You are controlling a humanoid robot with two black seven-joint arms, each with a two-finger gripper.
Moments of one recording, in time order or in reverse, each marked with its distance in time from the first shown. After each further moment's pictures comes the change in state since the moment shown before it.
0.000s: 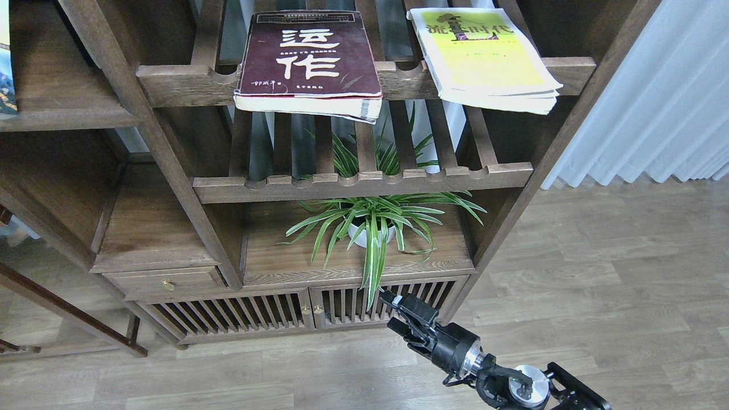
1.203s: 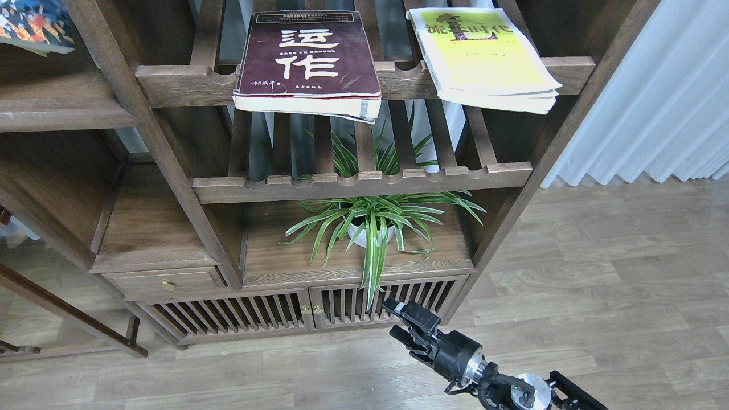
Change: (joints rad) left arm -0.169 -0.246 0.005 0.231 0.069 0.000 0.000; right arm -0.020 0.000 0.005 -0.002 0.000 0.000 0.000
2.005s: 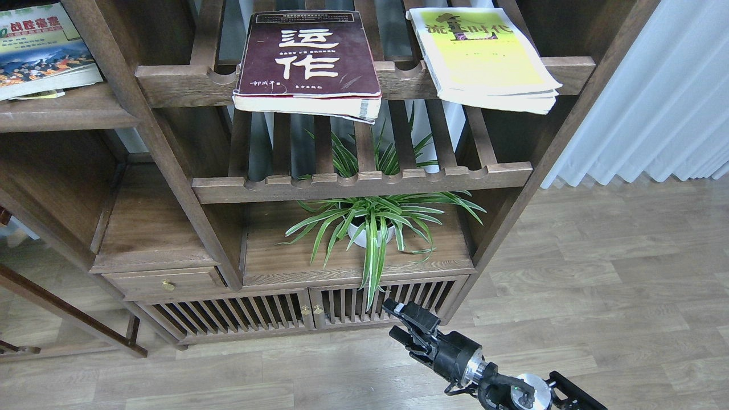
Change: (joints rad) left arm -0.025 0.026 0.015 -0.144 0.060 0.000 0.000; right arm 0.000 0.000 0.003 -0.008 0.000 0.000 0.000
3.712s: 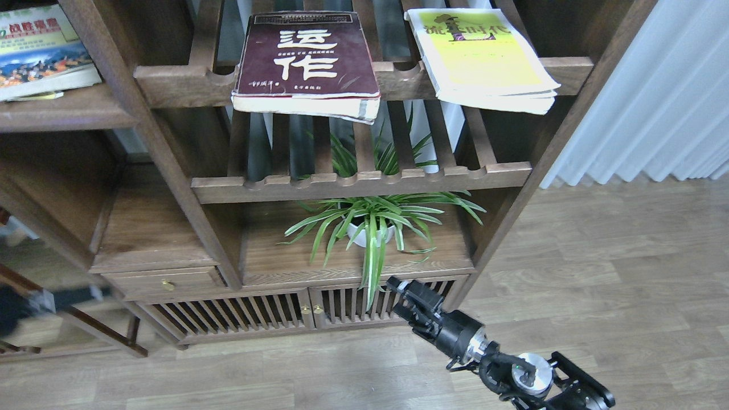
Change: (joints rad) left arm 0.765 -0.158 0.281 -0.110 -0.005 0.000 -0.008; right arm 0.099 0.000 0.087 0.012 0.005 0.000 0.000
